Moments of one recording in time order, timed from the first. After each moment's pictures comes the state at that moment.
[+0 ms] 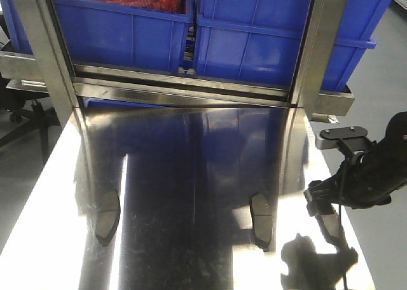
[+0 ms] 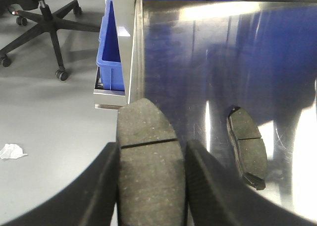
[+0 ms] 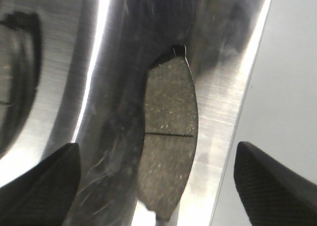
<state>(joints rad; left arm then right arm) -0.02 0.70 -0.57 0.03 0.59 -0.11 0.07 1.66 -0.96 0.11 0.72 -0.19</state>
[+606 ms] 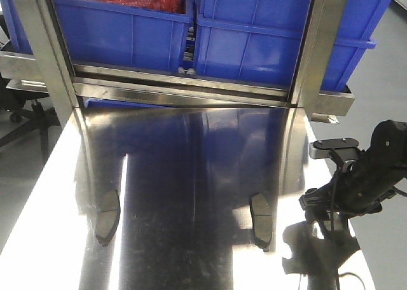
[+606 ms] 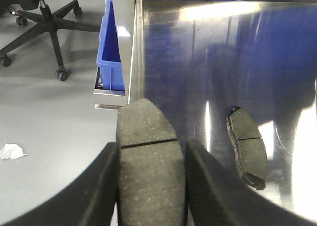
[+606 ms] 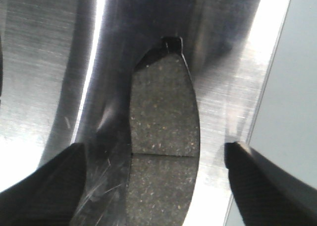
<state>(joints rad) -0.02 0.70 -0.57 0.03 0.59 -0.11 0.07 1.74 -0.96 0.11 0.70 -0.18</state>
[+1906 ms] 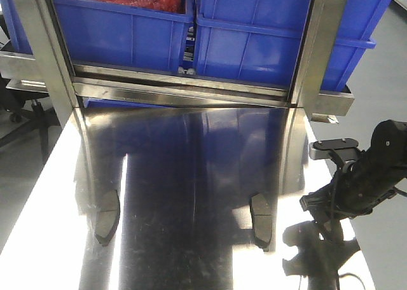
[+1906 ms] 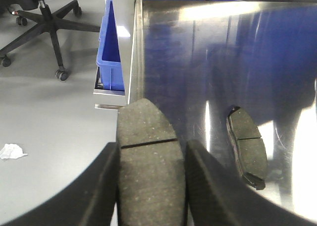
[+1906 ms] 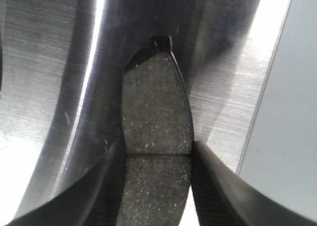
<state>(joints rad) -0.02 0.70 -0.57 0.03 0.59 -0.11 0.07 1.74 -0.96 0.11 0.70 -0.19</state>
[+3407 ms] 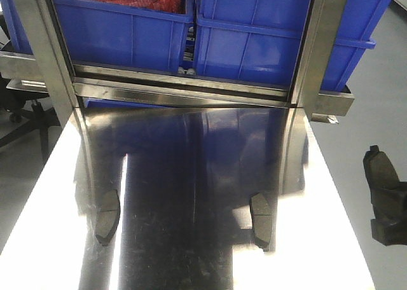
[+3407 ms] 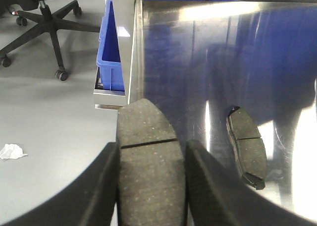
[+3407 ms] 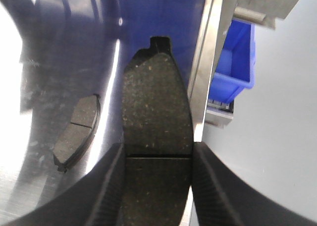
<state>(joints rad) -0.02 0.70 -0.57 0.03 0.59 -0.11 0.07 0.75 -0.57 0.16 0.55 -0.23</state>
